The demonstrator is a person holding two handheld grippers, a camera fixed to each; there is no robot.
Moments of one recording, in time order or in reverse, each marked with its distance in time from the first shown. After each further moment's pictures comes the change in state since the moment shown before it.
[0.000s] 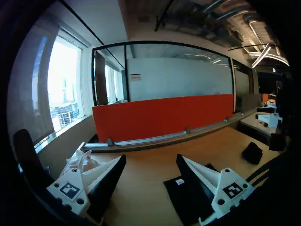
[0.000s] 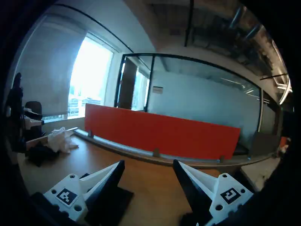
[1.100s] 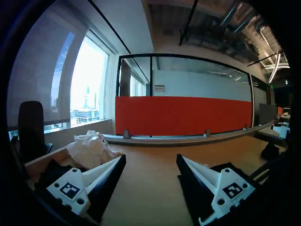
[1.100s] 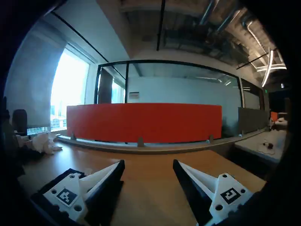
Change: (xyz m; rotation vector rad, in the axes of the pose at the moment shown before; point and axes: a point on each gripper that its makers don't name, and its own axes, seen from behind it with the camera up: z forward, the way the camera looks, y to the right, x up) left arm -0.121 -0.025 0.005 0.237 0.182 -0.127; right arm -0.135 0.030 0.005 -0.263 0.143 0.151
